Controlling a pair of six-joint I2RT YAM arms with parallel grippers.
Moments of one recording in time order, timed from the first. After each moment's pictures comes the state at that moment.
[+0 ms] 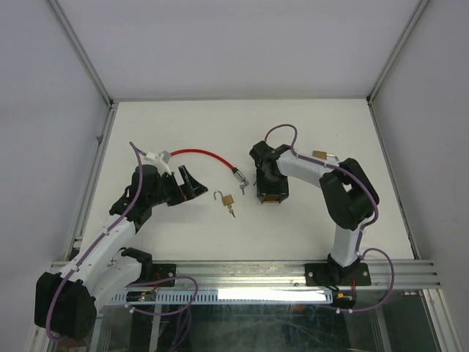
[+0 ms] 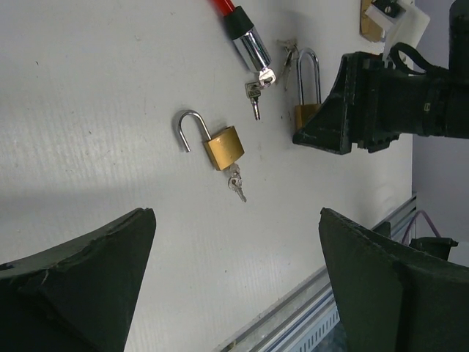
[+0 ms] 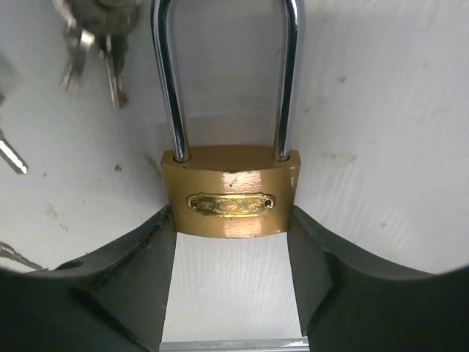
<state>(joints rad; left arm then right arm) -0.31 0.88 0.51 -0.19 0.37 -0.69 0.64 1.87 1.25 -0.85 0.12 0.60</state>
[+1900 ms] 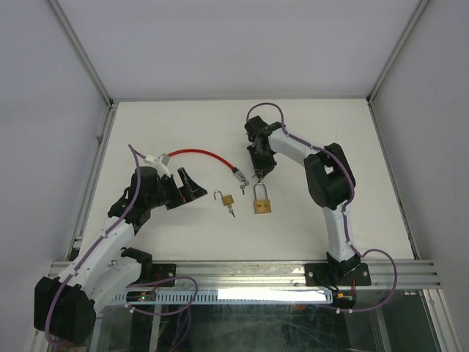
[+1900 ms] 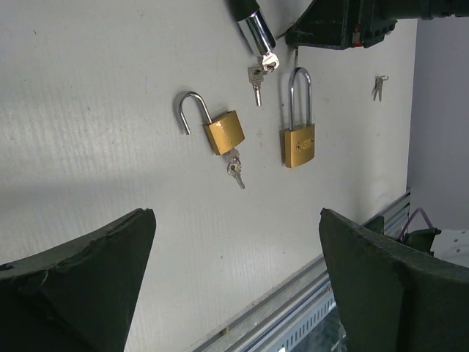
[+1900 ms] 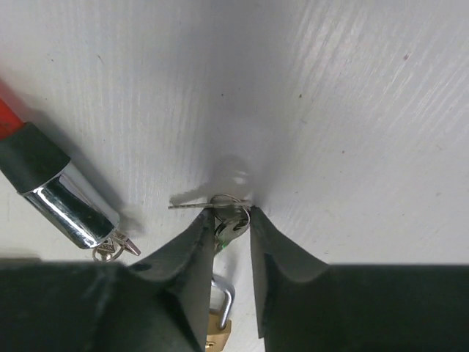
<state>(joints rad) -0.31 0.85 0.51 -0.25 0.38 -0.71 0.57 2.14 1.66 -0.87 0.04 0.26</state>
